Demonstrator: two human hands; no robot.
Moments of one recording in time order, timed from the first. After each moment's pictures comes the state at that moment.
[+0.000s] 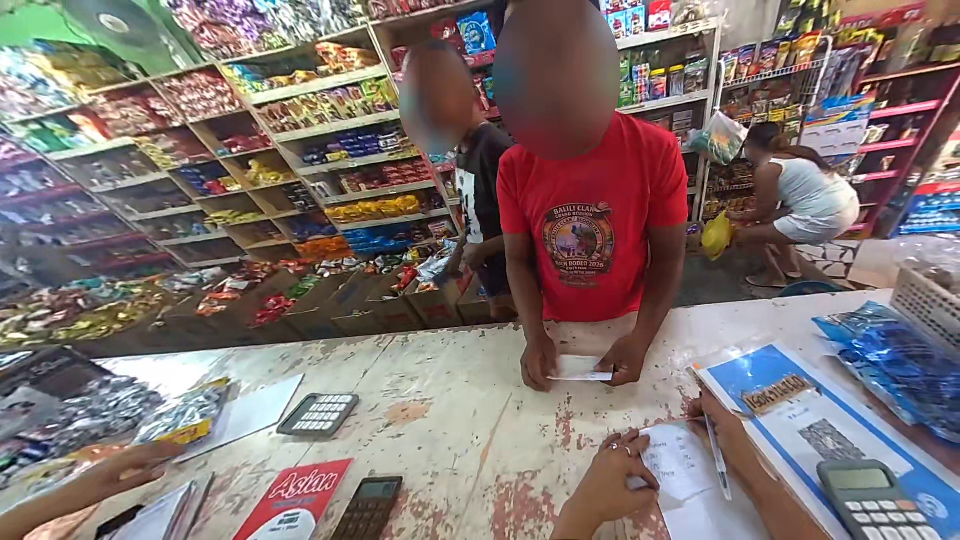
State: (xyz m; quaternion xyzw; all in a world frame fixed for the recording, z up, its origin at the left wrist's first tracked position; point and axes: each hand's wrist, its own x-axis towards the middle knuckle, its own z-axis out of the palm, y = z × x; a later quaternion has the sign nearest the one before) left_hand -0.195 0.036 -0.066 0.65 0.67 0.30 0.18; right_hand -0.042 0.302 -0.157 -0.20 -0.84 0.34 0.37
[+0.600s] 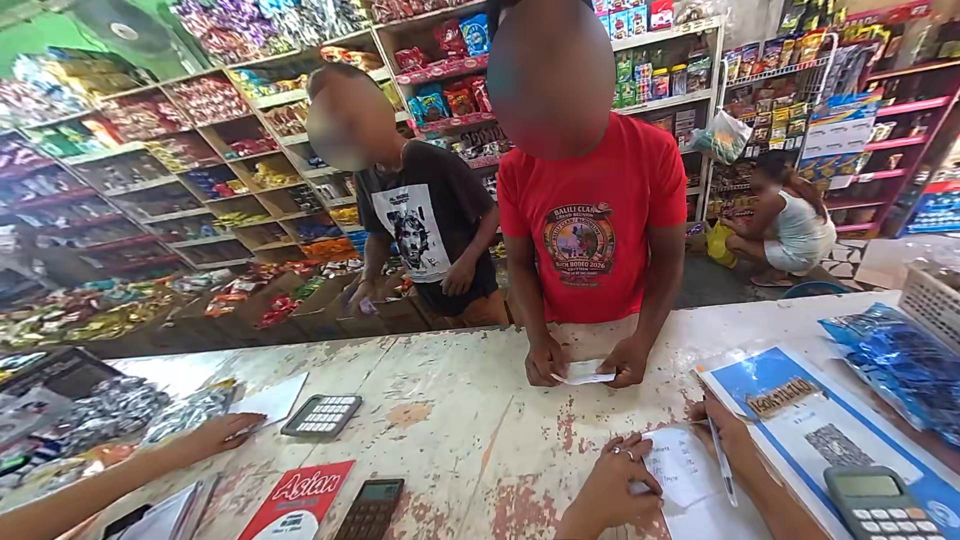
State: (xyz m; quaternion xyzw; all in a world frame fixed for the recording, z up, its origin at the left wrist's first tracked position) left_hand -0.194 0.035 -0.067 0.65 0.67 0.31 0.17; right_hand -0.043 0.299 -0.159 -0.20 -0.83 0.35 0.37
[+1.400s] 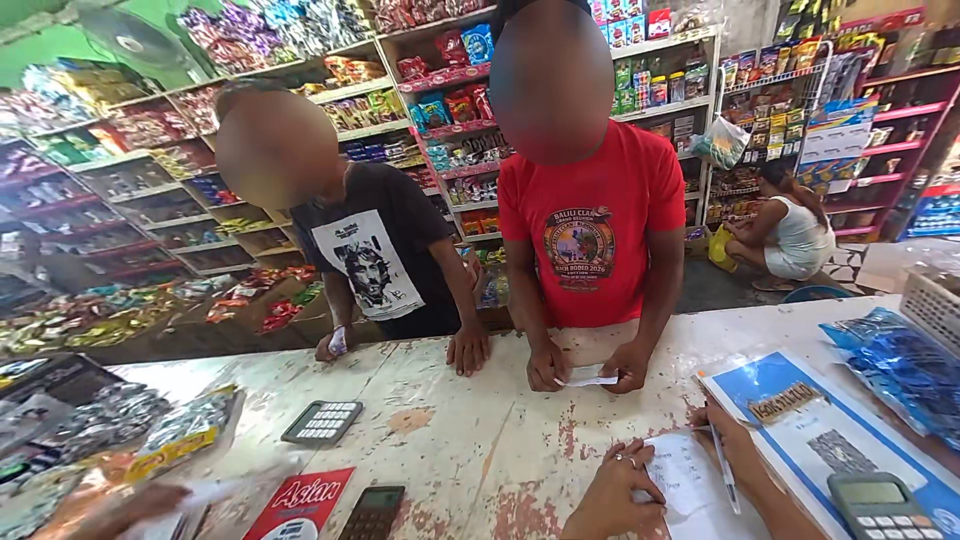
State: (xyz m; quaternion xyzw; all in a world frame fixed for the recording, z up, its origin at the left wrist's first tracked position) left_hand -0.194 0.034 -0.075 0.66 0.67 0.32 0.16; right_hand -0.043 0.301 -0.163 -0.19 -0.83 0.35 0.38
